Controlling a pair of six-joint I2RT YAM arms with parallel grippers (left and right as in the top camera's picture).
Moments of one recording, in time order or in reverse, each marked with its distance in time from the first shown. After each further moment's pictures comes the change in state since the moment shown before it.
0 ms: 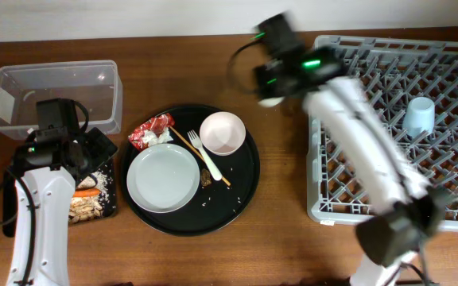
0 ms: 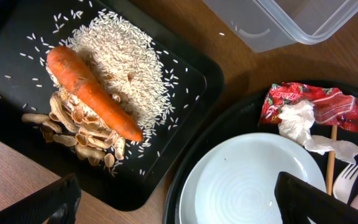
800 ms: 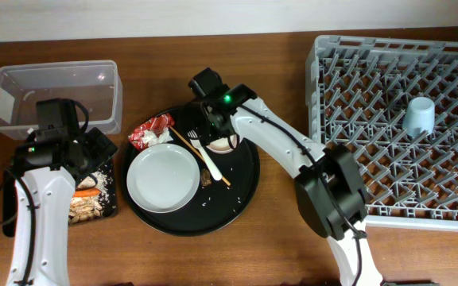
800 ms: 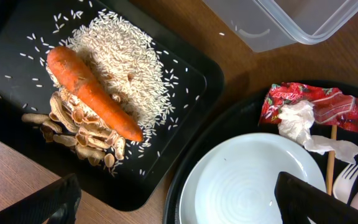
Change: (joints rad) left arm 0.000 0.000 0.000 0.000 0.000 0.000; right arm 0.285 0.378 -0.095 0.217 -0.099 -0.013
